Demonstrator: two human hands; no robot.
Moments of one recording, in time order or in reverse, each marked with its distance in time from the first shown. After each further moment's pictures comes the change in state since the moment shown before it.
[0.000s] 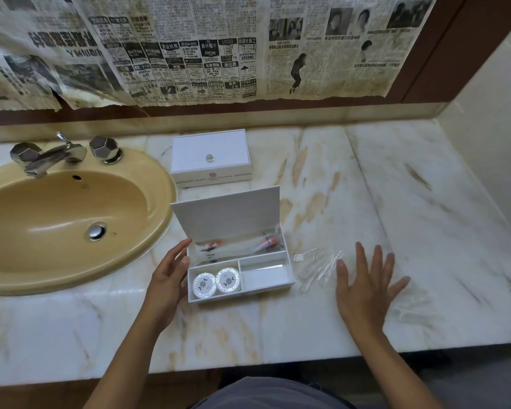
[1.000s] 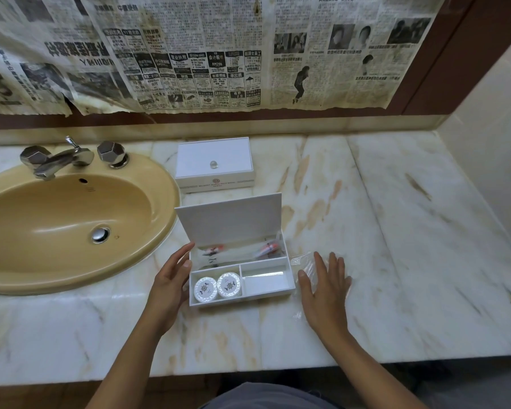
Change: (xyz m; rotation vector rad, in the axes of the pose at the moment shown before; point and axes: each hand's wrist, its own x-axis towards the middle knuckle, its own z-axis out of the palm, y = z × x) left_hand 0.001 -0.002 0.000 0.004 0.001 0.002; right_hand -0.019 -0.045 0.016 0.310 -0.261 -0.122
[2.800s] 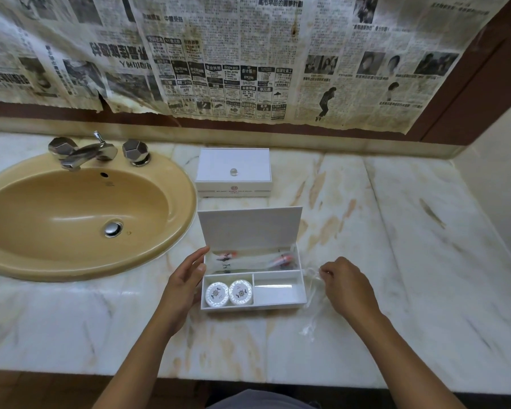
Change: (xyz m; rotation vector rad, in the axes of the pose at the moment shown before) left_hand 0.001 -0.006 -0.004 0.003 -0.030 0.027; right_hand 0.044 -0.041 -0.058 -0.349 -0.168 -0.121
